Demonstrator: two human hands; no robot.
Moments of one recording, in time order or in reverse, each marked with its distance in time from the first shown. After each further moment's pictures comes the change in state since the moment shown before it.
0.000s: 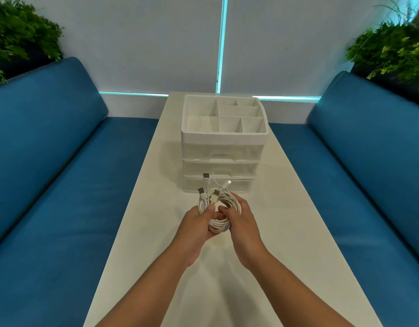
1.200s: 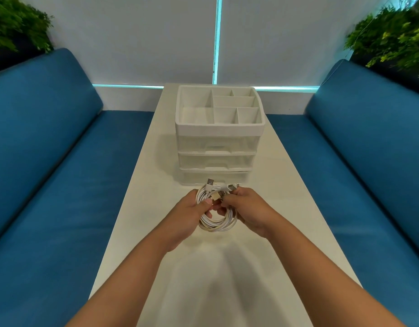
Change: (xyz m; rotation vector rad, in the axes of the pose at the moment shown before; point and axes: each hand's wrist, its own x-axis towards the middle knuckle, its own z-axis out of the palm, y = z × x) left_hand -0.001 0.018 -0.021 0.396 -0.170 0.122; right_hand 0.027 -0.031 -0.029 -0.160 -0.308 0.155
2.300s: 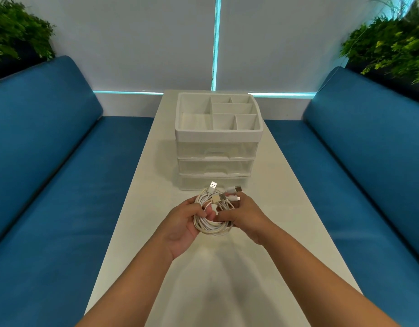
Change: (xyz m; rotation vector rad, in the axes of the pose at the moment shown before) left_hand -0.008 0.011 0.003 -0.756 0.016 -0.184; right_hand 0.004 0.012 0.002 -0.078 0.134 0.001
